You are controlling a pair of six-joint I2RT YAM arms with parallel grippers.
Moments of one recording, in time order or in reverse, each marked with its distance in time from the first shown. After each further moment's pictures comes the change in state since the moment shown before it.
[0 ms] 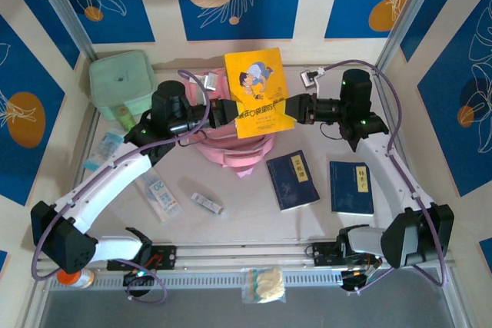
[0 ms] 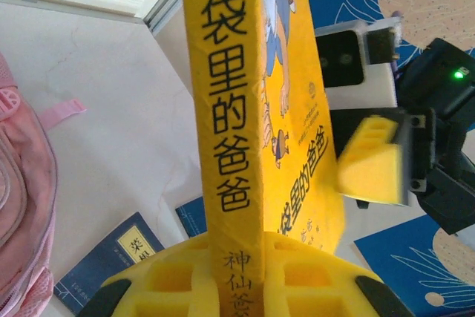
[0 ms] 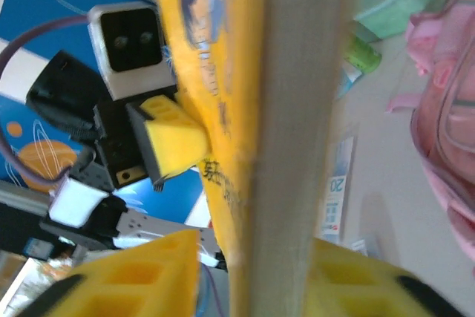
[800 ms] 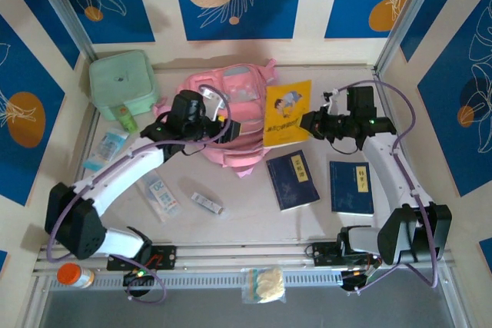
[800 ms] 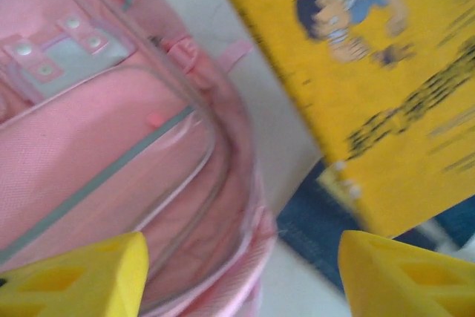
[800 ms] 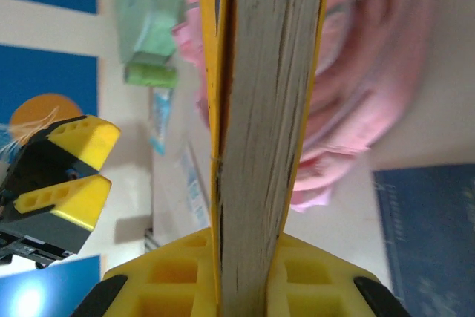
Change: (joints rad) left arm 0.006 0.136 -0.058 -0.189 -0.272 0.564; right arm -0.127 -0.009 -0.040 -0.511 0.423 -0.172
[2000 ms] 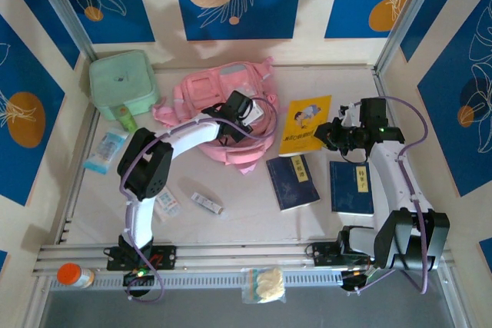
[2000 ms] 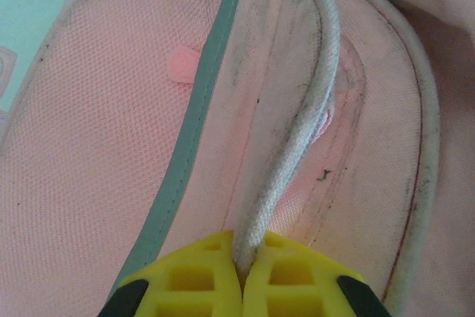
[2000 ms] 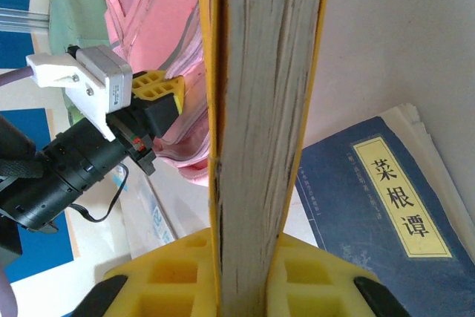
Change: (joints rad) left arm -0.083 0.609 0.387 -0.116 -0.384 0.463; right arm -0.138 -0.038 -0.096 -0.061 0.056 -0.007
